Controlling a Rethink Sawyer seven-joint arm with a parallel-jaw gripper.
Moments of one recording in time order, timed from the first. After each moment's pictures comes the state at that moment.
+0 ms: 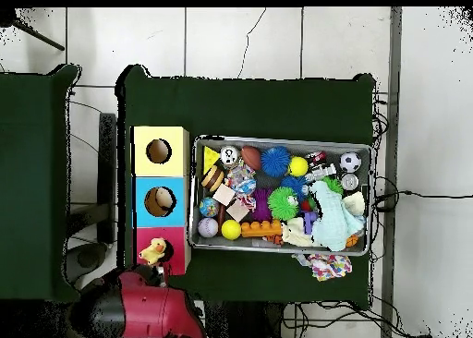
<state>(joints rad) 0.35 -0.82 -0.21 2.14 0.27 0.30 1.48</state>
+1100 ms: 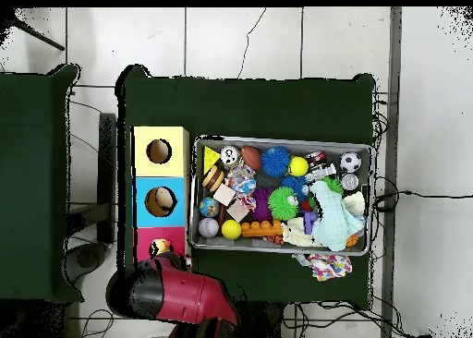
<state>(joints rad) 0.21 -0.78 -0.20 2.14 0.27 0.30 1.48</state>
